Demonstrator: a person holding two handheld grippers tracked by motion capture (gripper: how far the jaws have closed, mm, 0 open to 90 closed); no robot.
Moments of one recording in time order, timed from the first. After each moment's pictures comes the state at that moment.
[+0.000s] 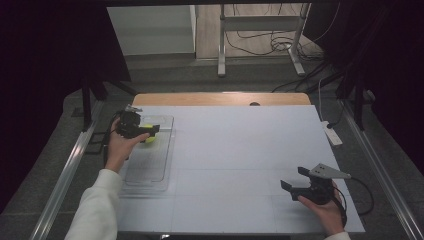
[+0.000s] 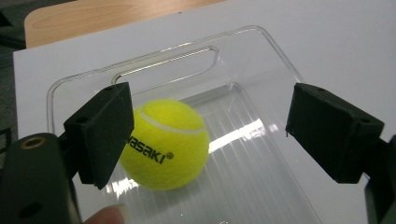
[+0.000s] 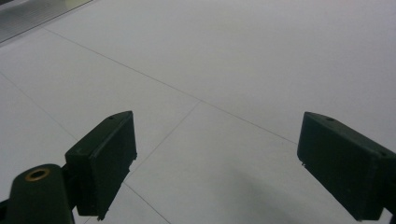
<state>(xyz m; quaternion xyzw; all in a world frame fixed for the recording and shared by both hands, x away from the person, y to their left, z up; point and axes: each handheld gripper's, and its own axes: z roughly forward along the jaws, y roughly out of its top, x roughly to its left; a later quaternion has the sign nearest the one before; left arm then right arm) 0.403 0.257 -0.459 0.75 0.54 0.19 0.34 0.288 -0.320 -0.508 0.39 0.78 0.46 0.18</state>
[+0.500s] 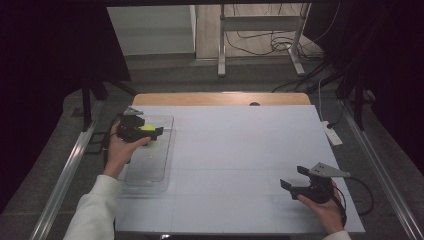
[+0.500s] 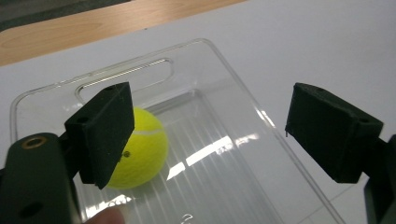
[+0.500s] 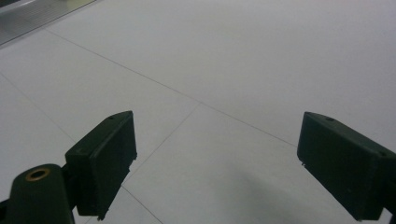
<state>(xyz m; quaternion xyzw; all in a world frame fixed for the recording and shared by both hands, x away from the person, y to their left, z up) 0.380 0.245 -0.446 0.76 0.51 0.18 0.38 0.290 -0.320 -0.508 0.39 0.78 0.46 0.17</state>
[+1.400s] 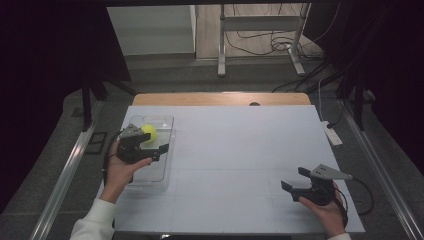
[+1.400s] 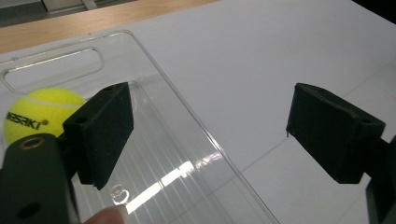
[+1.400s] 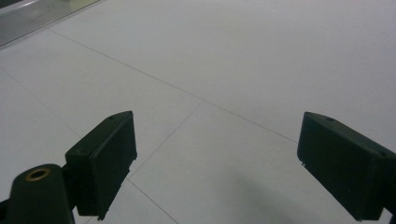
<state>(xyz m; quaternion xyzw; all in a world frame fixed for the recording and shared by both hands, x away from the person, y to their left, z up) 0.314 0.226 -0.448 0.76 0.46 0.16 0.44 0.284 -0.321 -0.506 0.39 0.78 0.46 0.18</state>
